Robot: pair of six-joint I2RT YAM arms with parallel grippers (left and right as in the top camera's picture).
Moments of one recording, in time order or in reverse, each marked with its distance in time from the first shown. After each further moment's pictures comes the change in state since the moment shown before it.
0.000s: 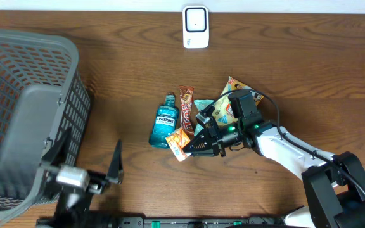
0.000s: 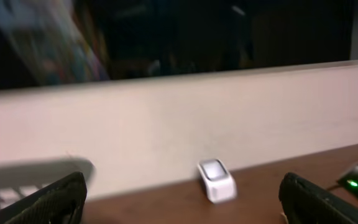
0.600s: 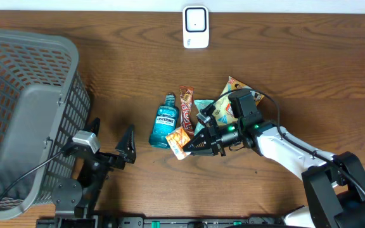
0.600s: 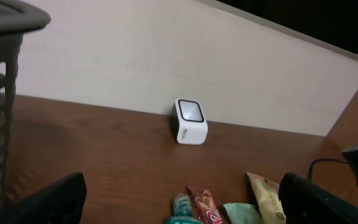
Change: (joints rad) left arm 0.000 0.119 -0.284 0.189 0.020 -0.289; right arm 0.000 0.000 0.000 0.000 0.042 0.000
